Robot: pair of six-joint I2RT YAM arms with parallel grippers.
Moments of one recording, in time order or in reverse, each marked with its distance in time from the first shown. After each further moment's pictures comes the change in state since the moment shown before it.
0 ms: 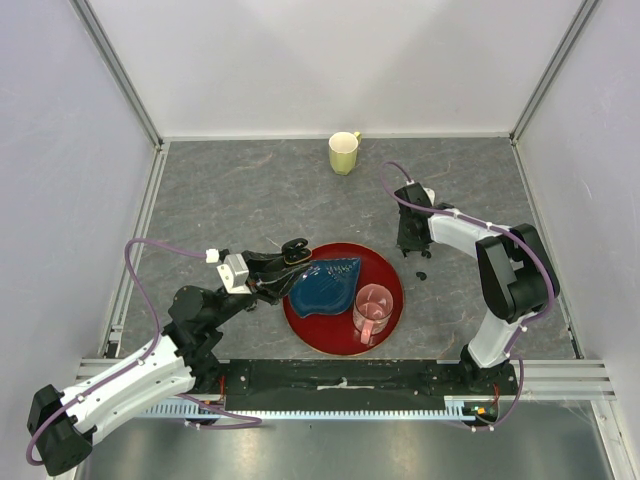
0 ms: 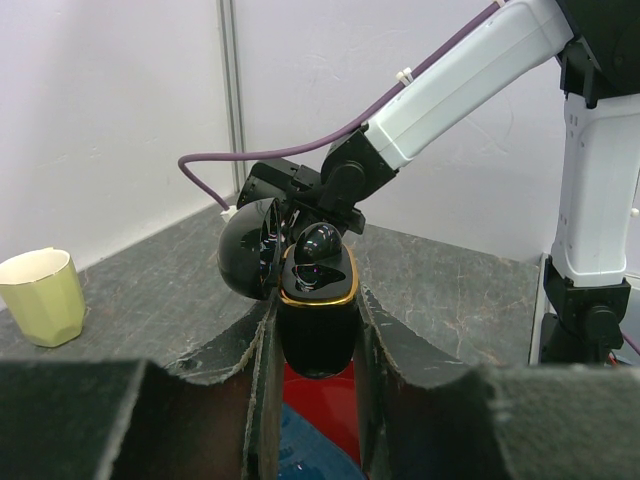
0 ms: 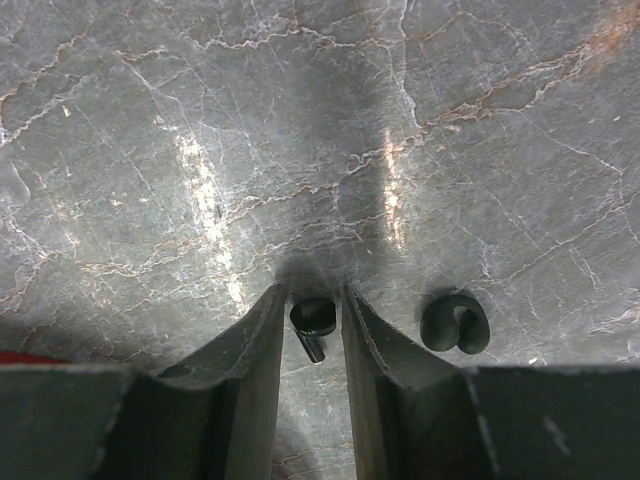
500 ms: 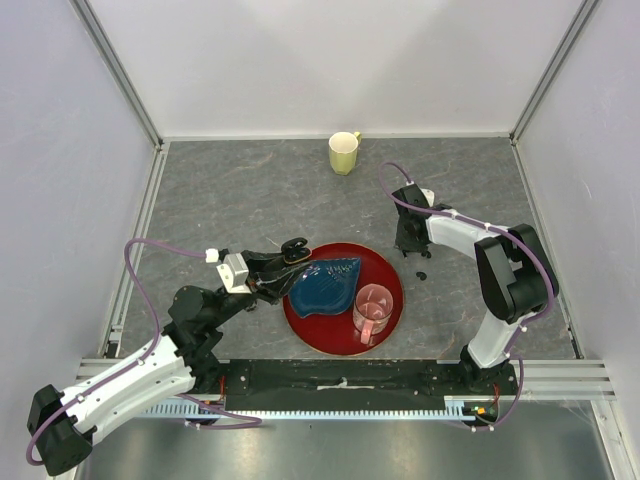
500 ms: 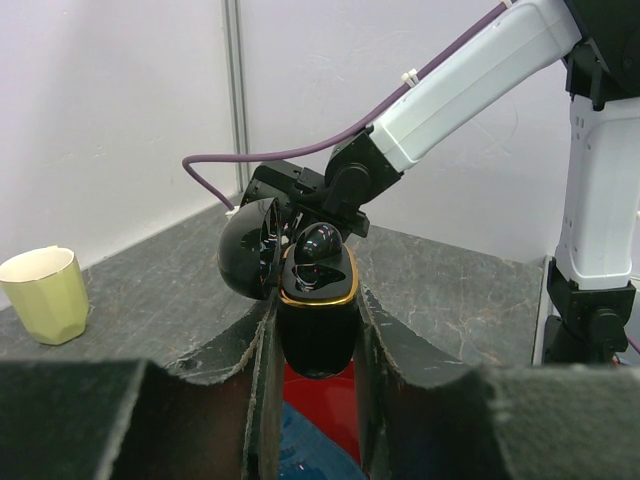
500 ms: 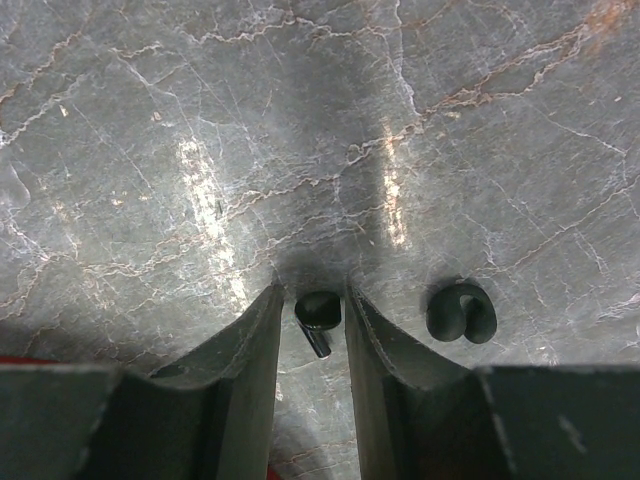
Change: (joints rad) left arm 0.000 0.000 0.000 0.000 -0.009 0.000; right arm 0.019 -0.001 -0.001 -0.009 0.031 0.040
